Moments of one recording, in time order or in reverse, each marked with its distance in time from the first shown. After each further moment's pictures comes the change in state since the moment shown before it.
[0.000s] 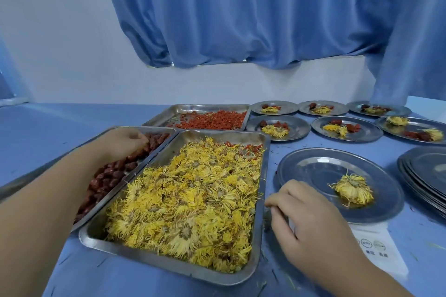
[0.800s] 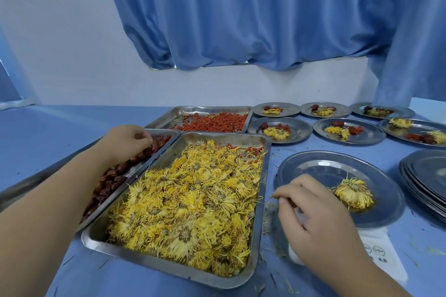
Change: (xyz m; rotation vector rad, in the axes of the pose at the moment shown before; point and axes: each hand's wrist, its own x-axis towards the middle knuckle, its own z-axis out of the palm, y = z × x) left_hand -0.005 0.017 -0.001 0.103 0.163 0.098; right_hand 0.004 0.007 -0.002 0.139 0.182 0.072
